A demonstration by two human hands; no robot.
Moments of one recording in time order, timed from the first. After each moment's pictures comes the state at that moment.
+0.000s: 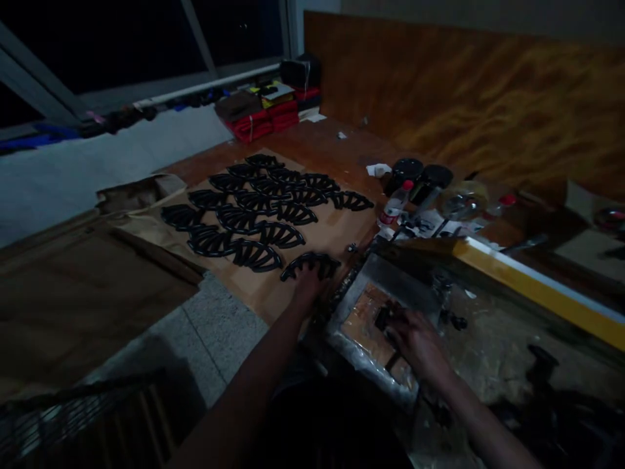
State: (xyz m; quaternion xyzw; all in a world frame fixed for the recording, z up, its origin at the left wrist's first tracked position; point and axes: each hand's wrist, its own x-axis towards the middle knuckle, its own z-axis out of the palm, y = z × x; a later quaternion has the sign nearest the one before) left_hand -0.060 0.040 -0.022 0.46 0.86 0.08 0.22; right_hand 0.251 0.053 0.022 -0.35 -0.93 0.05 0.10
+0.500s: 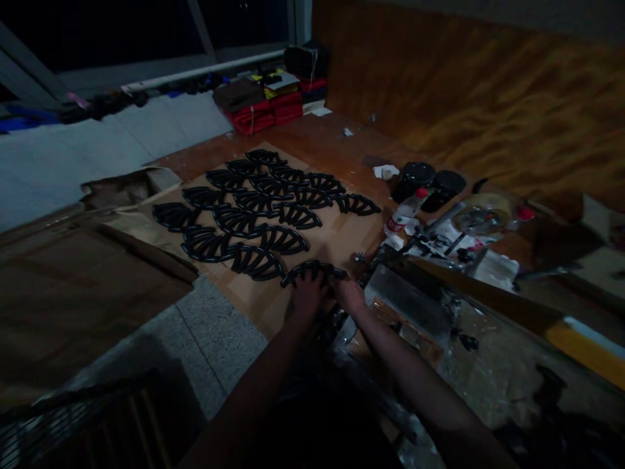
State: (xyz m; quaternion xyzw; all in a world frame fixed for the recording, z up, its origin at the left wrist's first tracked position) left_hand -0.065 0.037 -0.021 0.48 0.86 0.05 0.17; right_hand 0.039 0.117 -0.007 -0.43 -0.87 0.18 -0.13
